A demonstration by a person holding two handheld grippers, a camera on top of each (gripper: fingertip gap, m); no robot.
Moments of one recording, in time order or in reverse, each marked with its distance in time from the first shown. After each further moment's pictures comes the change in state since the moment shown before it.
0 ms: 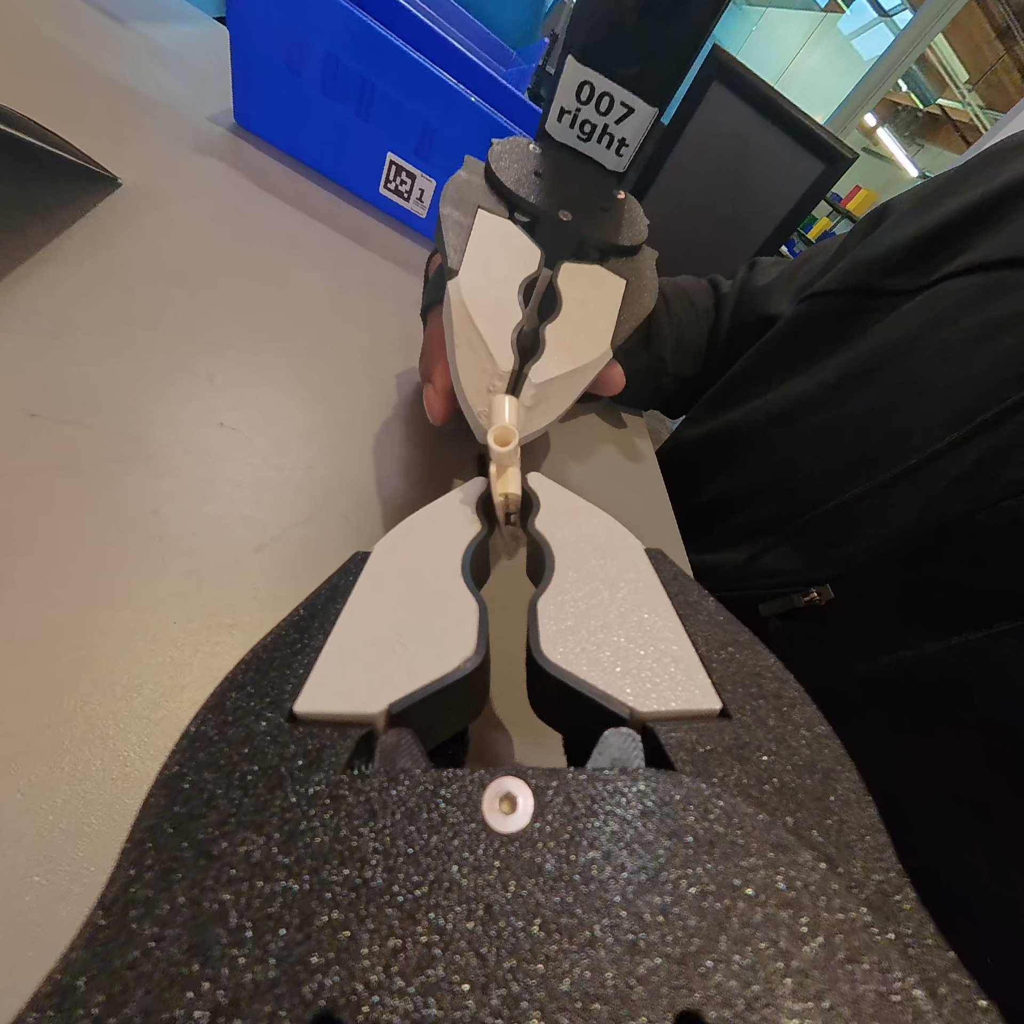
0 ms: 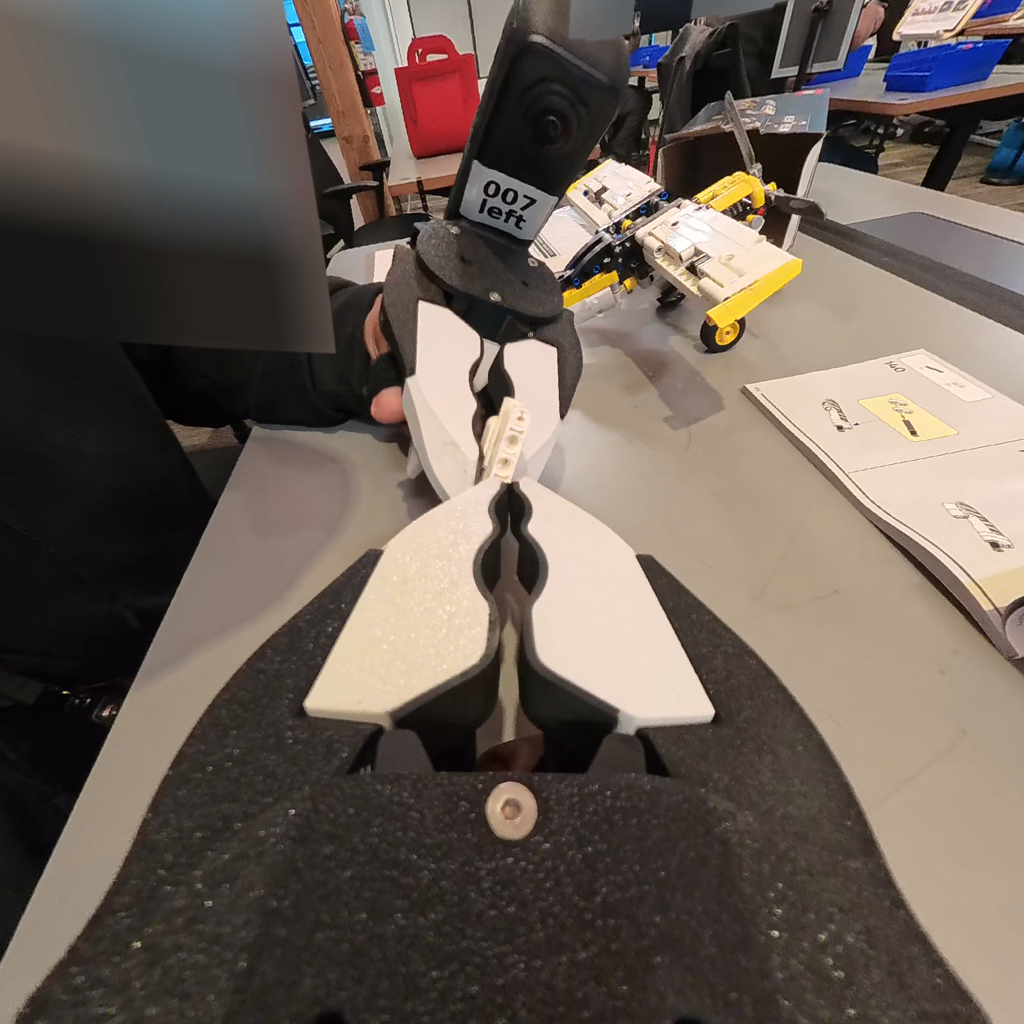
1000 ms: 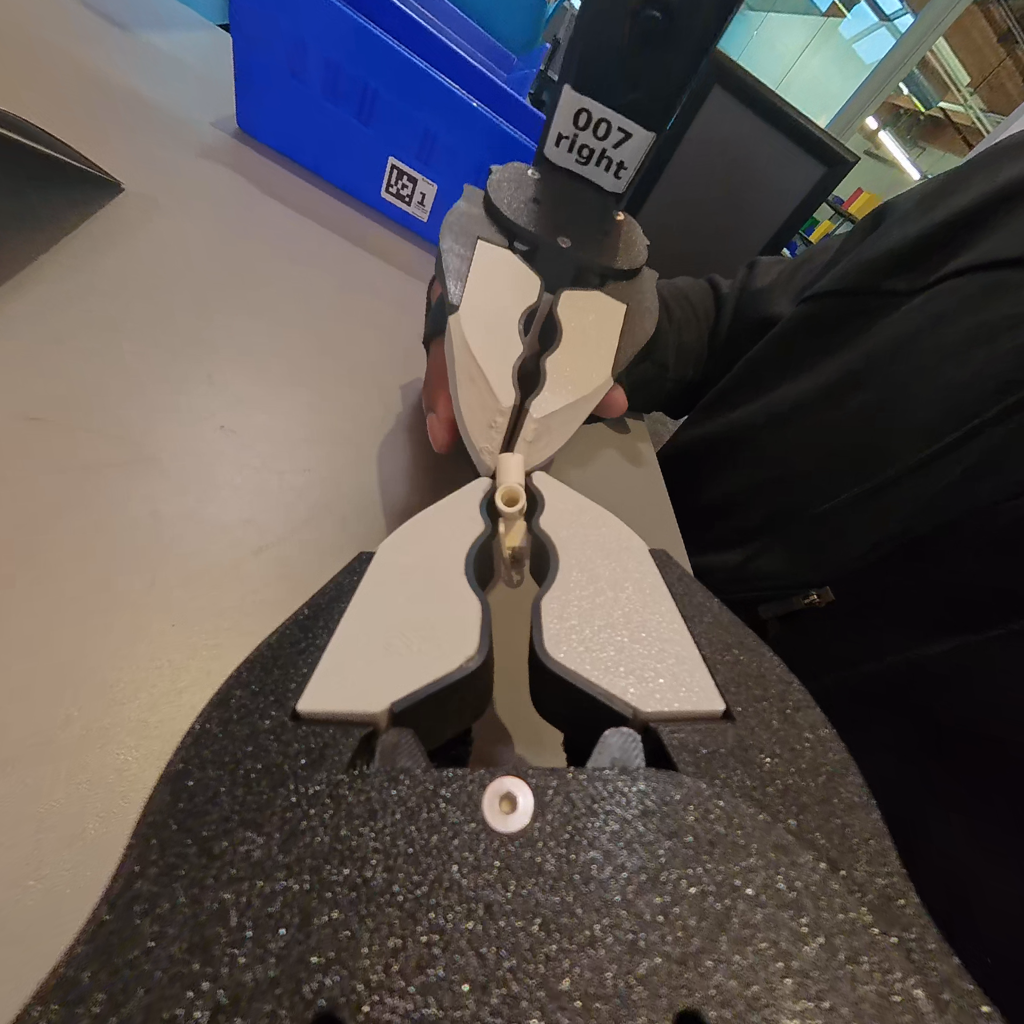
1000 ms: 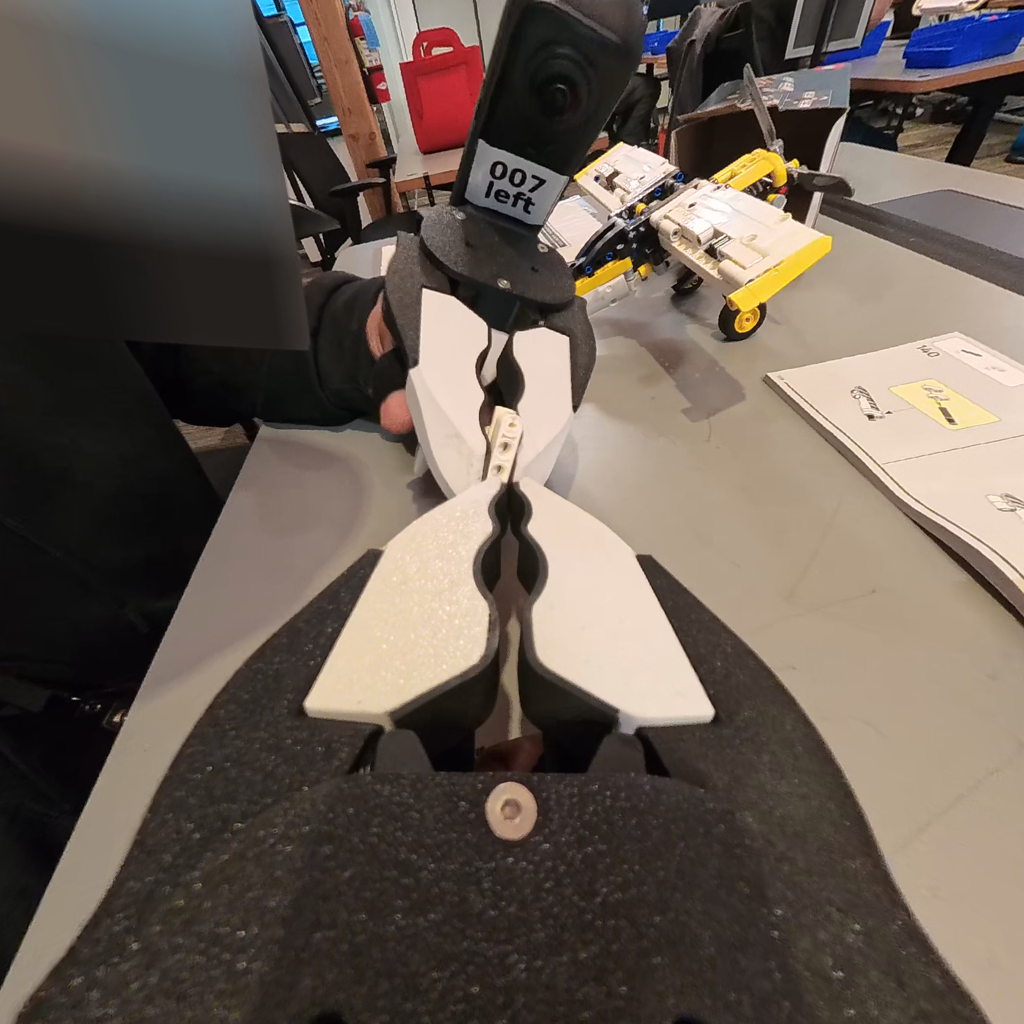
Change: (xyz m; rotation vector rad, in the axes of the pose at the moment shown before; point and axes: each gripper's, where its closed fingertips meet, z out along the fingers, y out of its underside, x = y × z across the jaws) left arm 0.000 -0.001 0.001 0.005 -0.004 0.002; right arm -0.005 0.005 0.007 -0.009 -0.014 0.022
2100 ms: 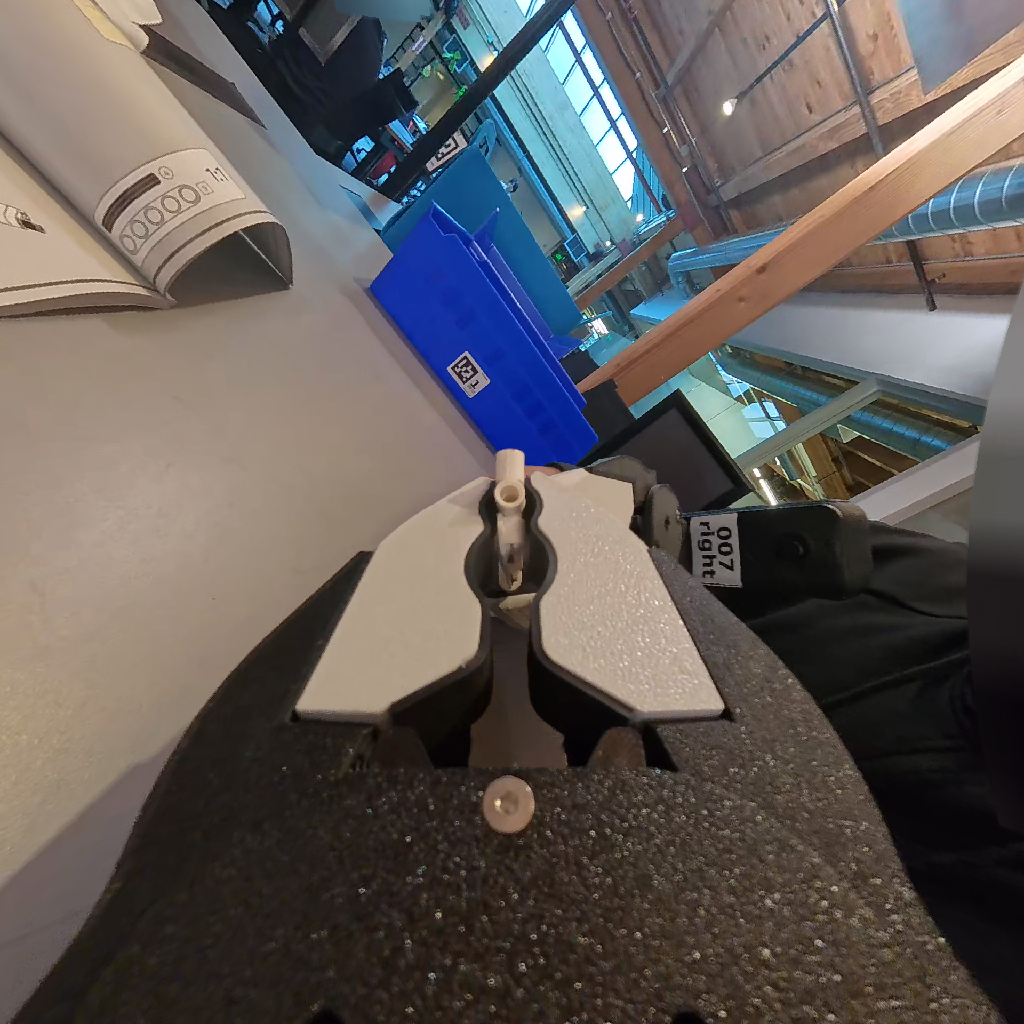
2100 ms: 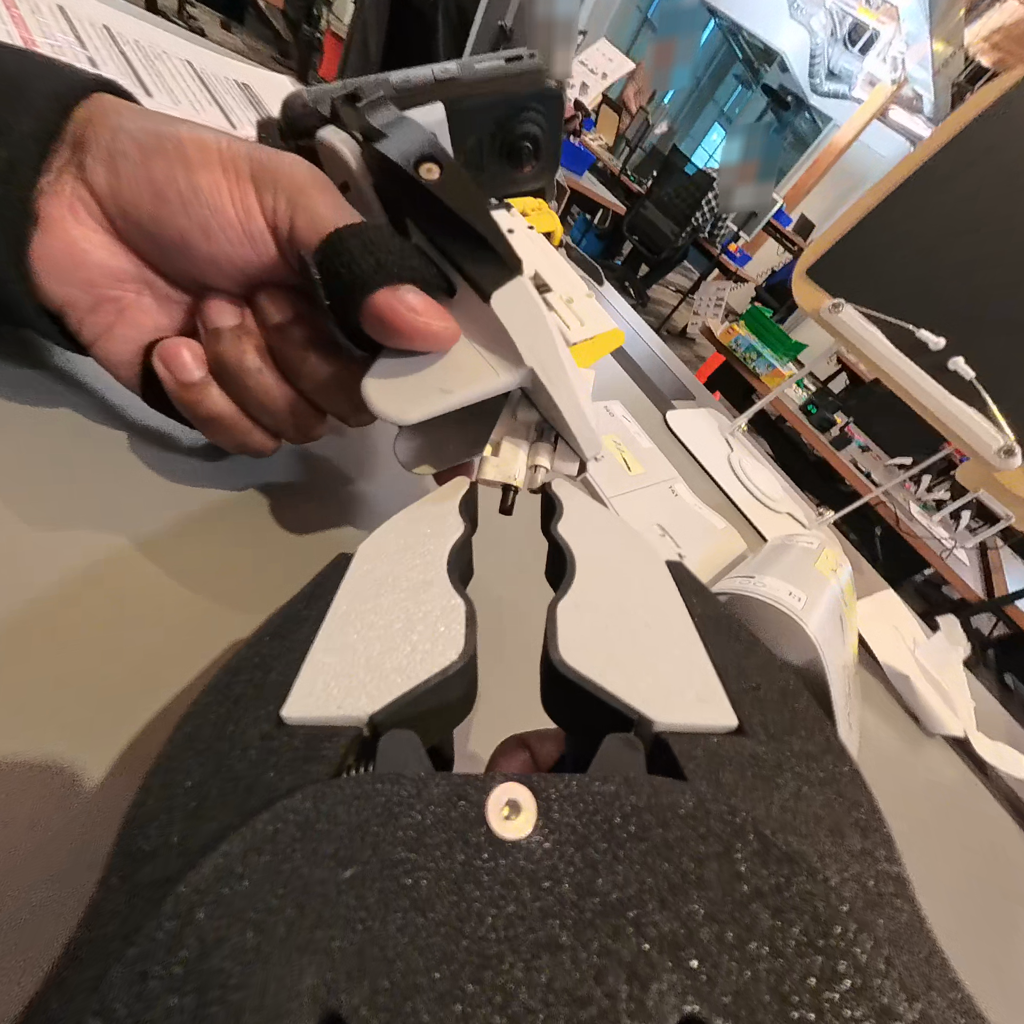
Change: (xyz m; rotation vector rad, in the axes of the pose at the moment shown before) left arm -0.030 -0.045 -0.030 0.391 -0.030 -0.412; right arm 0.025 -0.012 0.019 -0.108 0.646 -0.494
